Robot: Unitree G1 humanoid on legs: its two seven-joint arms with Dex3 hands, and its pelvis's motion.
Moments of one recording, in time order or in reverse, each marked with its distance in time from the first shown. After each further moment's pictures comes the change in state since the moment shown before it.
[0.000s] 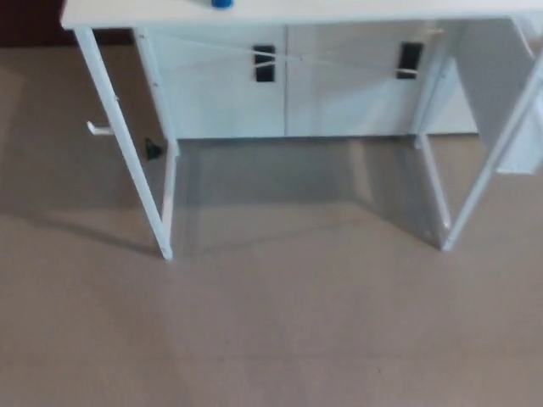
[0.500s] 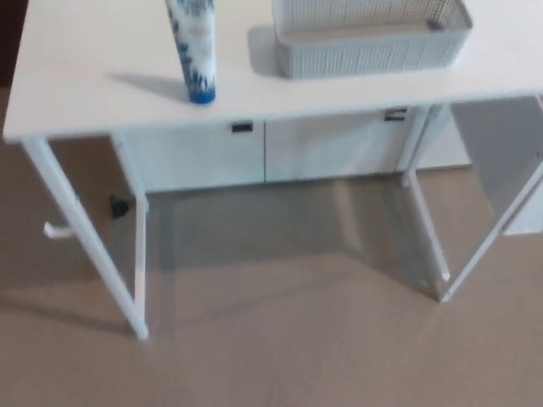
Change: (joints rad) left_arm 0.031 0.026 -0.033 -0.006 0.009 -0.025 0.013; right_arm 0.038 0.020 0.012 0.001 0.000 0.001 0.001
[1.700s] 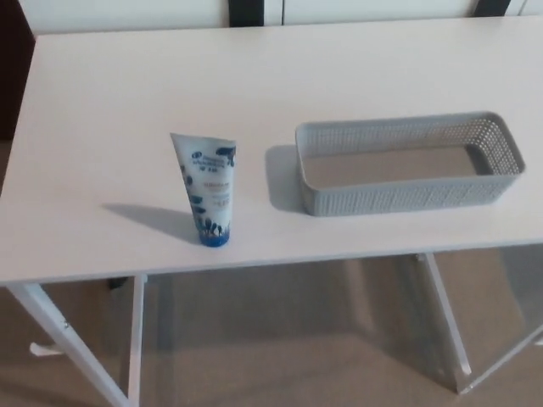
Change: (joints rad) left_arm -0.028 0.028 -0.043 0.024 0.026 -0.021 -0.003; right_arm -0.039 -0.014 0.056 0.029 -0.011 0.020 -0.008
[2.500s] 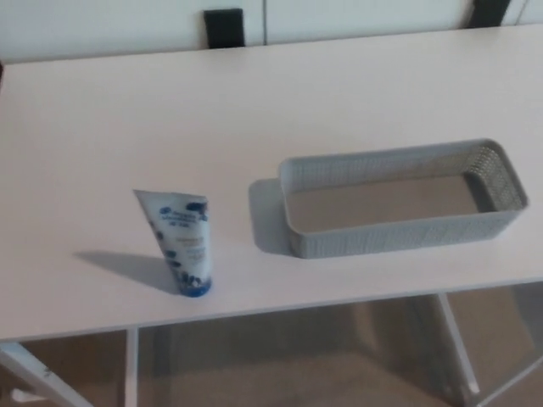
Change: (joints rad) left_arm -0.060 0.003 -0.017 -0.008 0.002 0.011 -0.010; right_arm -0.037 -0.020 0.014 -0.001 -0.001 0.010 0.000
